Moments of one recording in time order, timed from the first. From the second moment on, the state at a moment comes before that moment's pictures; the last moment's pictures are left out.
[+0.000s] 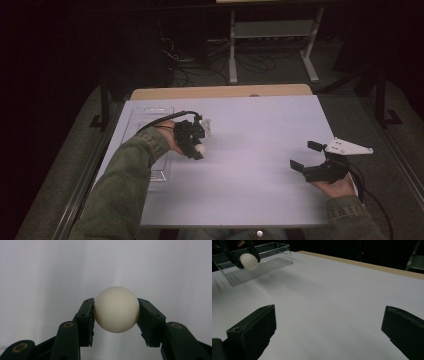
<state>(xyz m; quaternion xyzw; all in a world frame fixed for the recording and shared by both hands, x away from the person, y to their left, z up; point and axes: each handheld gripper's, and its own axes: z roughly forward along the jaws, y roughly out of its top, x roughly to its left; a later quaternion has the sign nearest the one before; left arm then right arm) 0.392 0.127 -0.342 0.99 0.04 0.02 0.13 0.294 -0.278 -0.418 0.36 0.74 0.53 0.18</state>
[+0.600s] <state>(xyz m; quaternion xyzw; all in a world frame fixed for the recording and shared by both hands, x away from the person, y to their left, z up) 0.386 0.124 -0.306 0.99 0.03 0.03 0.12 0.294 -0.279 -0.417 0.36 0.74 0.54 0.18</state>
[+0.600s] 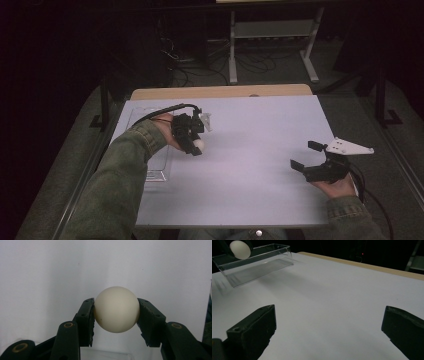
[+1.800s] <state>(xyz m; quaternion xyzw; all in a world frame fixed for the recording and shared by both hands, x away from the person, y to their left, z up) 0.365 0.116 -0.230 0.99 0.01 0.07 0.10 0.289 -0.278 -0.417 0.36 0.74 0.54 0.18</state>
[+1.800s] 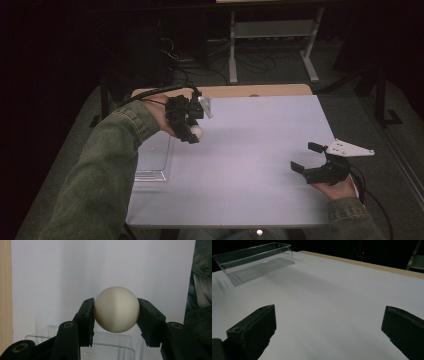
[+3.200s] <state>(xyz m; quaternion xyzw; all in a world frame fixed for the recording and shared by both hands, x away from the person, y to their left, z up) 0.361 0.172 -0.207 0.99 0.03 0.10 0.08 0.287 -0.278 -0.415 0.36 0.74 0.54 0.18</state>
